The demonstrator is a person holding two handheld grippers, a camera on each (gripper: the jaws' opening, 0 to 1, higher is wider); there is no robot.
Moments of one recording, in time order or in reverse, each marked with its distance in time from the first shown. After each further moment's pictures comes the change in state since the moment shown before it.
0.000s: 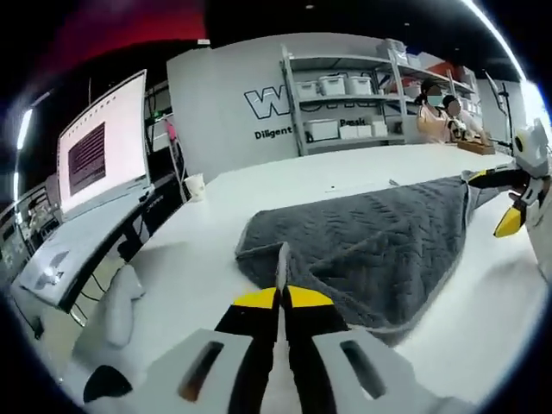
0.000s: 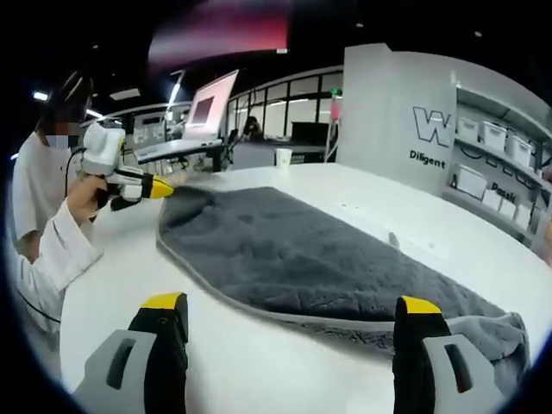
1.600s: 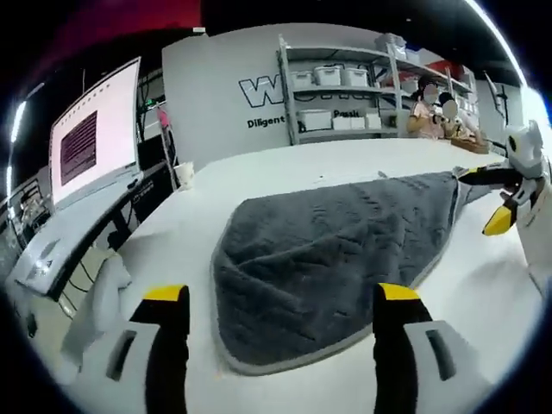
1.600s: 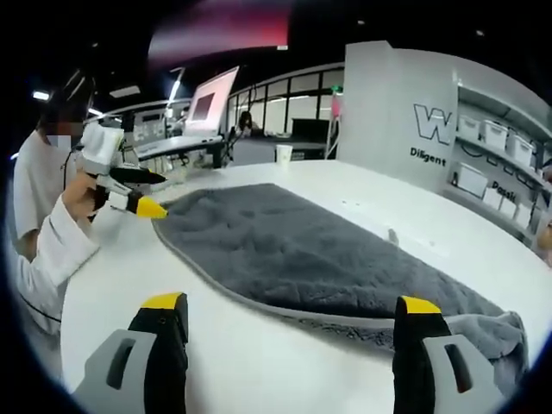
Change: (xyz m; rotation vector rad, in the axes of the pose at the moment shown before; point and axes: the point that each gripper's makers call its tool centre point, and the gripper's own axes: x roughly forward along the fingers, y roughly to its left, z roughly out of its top) left arm 0.006 -0.039 0.018 -0.030 -0.010 -0.147; right arm -0.002 -0.001 -0.003 0.000 0.019 -0.001
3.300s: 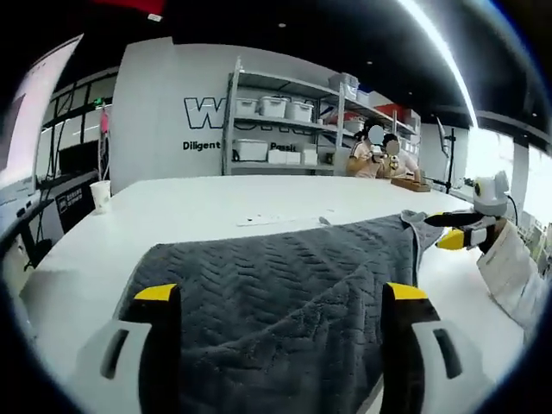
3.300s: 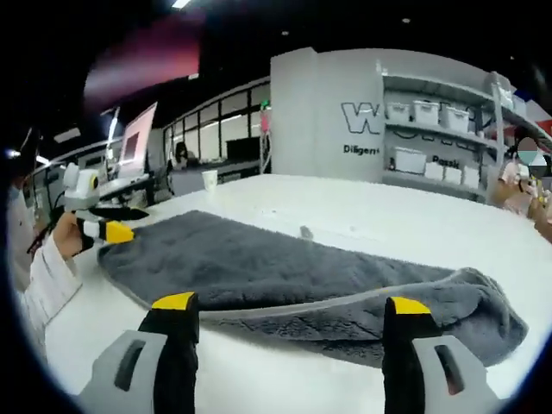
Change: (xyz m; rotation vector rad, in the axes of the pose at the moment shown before) left arm 0.074 -0.050 0.038 -0.067 -0.106 -0.330; right arm -0.040 -0.112 -0.015 0.271 -0.133 -0.300
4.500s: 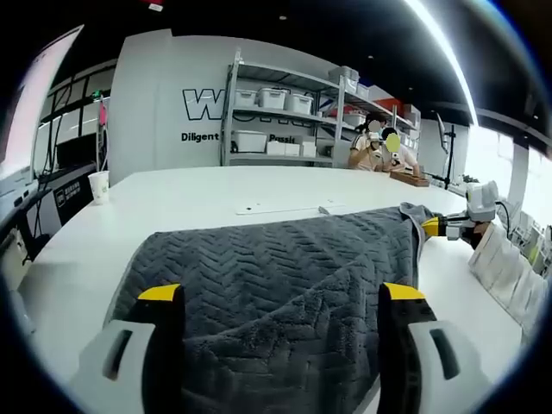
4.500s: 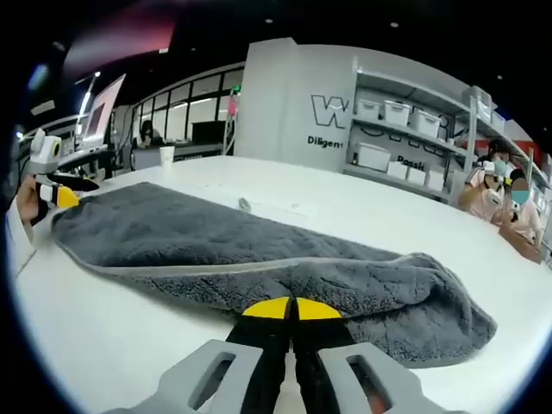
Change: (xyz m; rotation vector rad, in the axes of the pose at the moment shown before) left arm 0.003 0.002 -0.012 -0.009 0.041 -0.006; right arm 0.006 -0.056 -0.033 -0.126 0.075 -0.190
